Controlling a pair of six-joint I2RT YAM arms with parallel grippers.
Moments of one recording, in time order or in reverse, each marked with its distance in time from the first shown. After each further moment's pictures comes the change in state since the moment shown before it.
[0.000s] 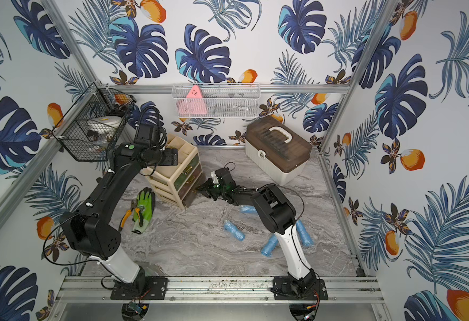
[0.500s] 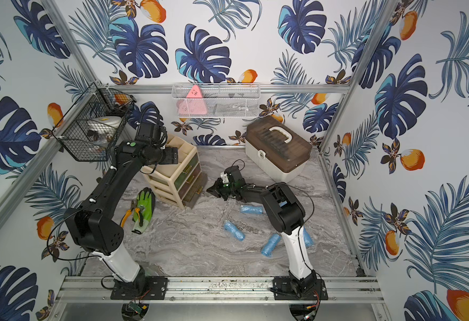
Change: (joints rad) left arm 0.007 0.043 0.053 -0.035 0.003 -0.005; right arm -0.080 -0.088 -0.085 -0.137 -0.064 -0.082
